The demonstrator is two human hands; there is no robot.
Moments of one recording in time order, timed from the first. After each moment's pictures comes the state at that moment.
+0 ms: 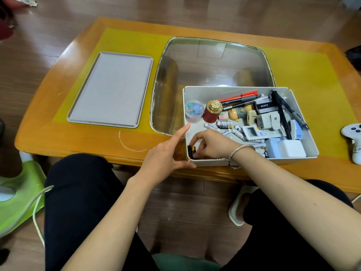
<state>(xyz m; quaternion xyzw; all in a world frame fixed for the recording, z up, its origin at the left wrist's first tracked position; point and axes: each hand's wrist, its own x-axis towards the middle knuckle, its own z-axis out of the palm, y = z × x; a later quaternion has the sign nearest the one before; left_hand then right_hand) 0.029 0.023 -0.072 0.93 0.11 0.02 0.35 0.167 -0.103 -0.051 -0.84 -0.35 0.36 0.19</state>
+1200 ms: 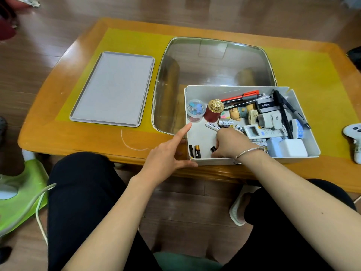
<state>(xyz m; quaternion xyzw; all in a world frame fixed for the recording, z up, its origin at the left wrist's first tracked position) 0.026 0.022 -0.072 0.93 0.12 0.01 0.35 0.178 -0.122 -0.047 -0.92 -0.31 0.23 -0.04</state>
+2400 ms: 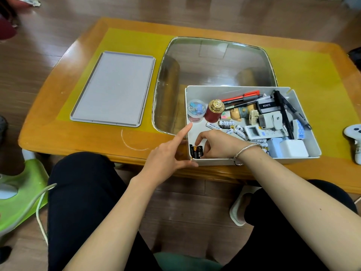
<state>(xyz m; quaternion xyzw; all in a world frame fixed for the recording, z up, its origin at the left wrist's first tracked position) 0.026 0.021 -0.072 0.93 0.12 0.02 0.36 0.169 -0.106 -0.043 -0.84 -0.41 0.34 0.10</state>
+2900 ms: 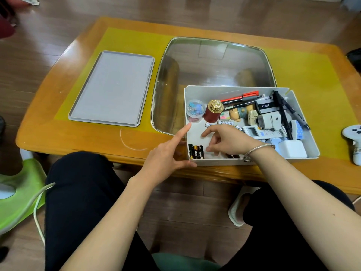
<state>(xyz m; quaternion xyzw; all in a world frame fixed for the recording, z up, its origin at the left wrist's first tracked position) 0.025 0.022 -0.072 0.91 0.12 0.01 0.39 0.184 -0.127 -0.038 -0.86 -0.35 0.33 0.18</state>
